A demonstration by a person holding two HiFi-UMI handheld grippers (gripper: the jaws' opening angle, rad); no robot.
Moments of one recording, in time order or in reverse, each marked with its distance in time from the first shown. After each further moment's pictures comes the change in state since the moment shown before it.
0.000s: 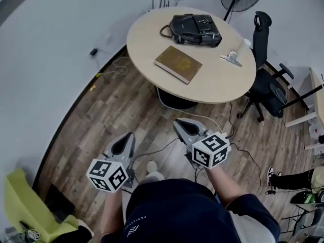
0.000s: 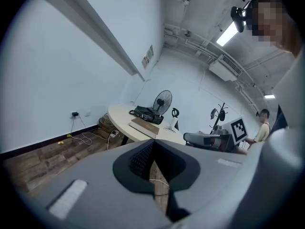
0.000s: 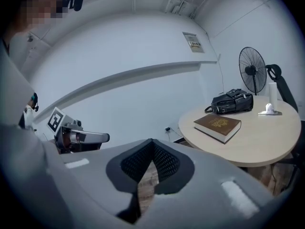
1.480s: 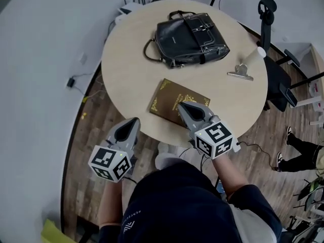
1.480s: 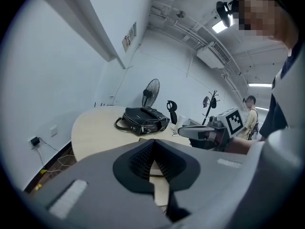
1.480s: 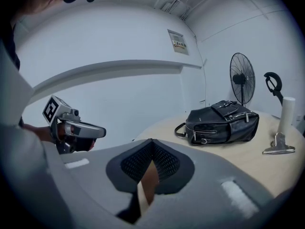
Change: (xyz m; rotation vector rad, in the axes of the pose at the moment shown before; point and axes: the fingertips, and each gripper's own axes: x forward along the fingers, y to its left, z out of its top) left arm 0.320 0.116 0.152 0.181 0.144 -0.236; right arm 0.187 -0.260 0.135 -0.019 -0.033 -0.241
